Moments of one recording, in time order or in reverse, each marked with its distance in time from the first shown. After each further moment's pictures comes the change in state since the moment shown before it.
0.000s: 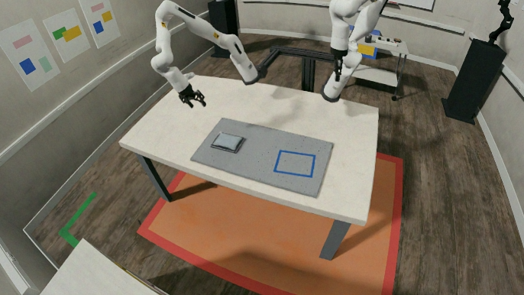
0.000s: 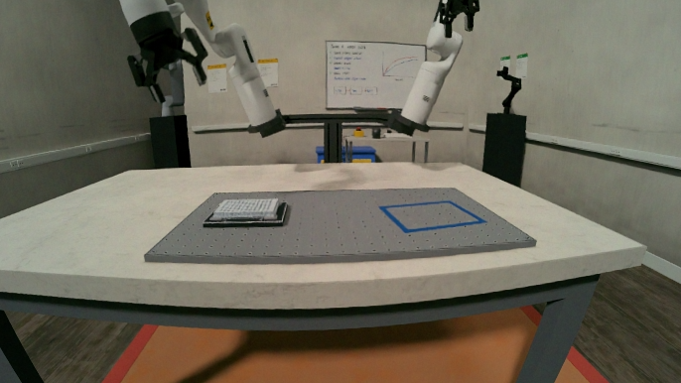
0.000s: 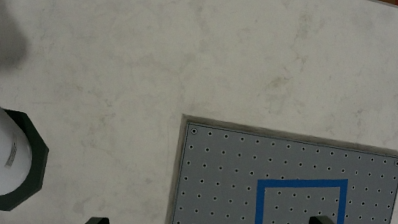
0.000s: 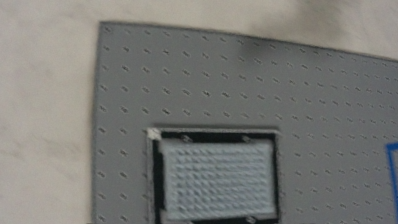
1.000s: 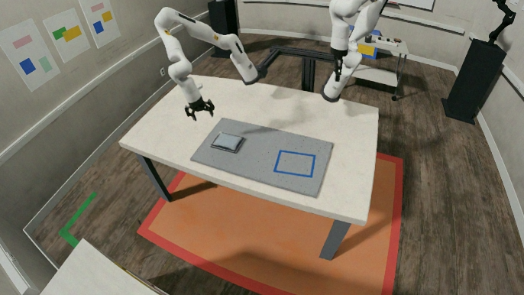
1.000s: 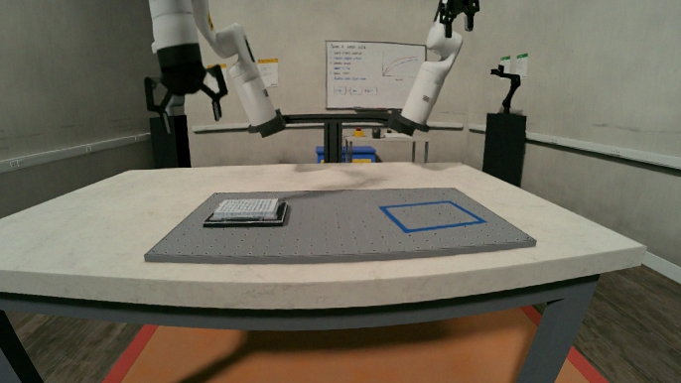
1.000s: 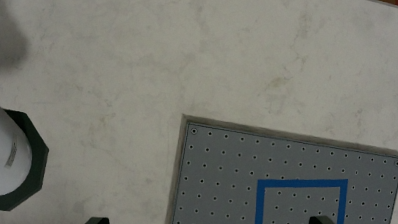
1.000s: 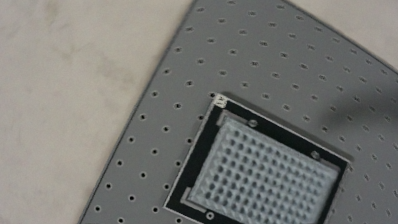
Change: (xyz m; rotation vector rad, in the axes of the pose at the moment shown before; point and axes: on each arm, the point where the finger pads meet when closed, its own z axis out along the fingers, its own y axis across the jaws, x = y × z) left arm 0.000 0.000 0.000 0.000 0.000 0.000; right arm -0.023 0.003 0.066 0.231 -0.009 -0.449
